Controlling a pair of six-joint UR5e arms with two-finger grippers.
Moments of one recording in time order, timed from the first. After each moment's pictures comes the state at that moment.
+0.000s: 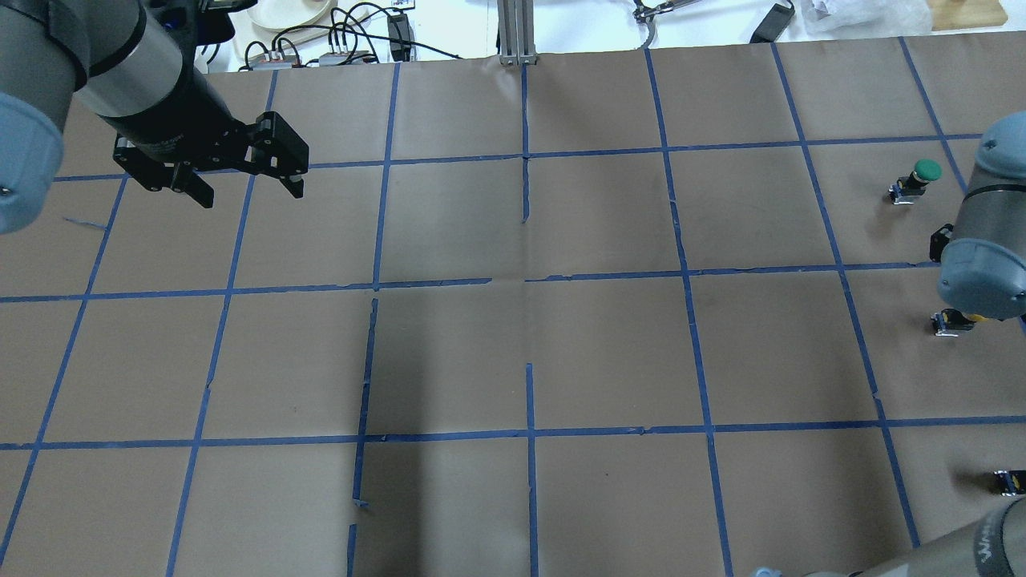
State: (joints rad) left arm -1.52 -1.51 -1.63 -1.48 1.55 -0.01; right arm 1.05 -1.27 2.04 -2.46 -2.01 0.52
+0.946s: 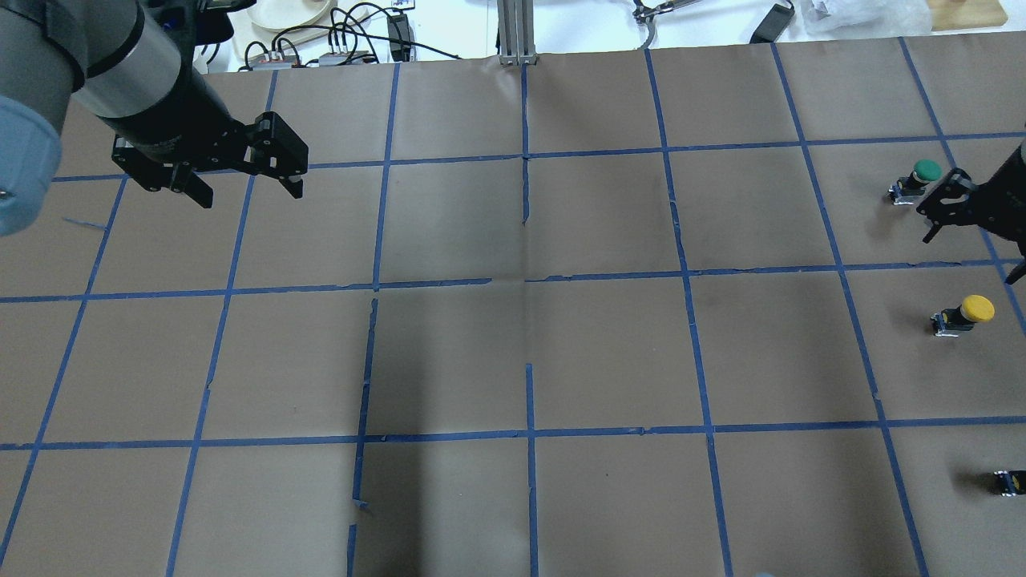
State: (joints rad) left arm -1.52 -1.51 -1.63 -1.48 1.55 -0.01; right arm 1.09 -1.57 1.87 -1.87 -1.67 0.25
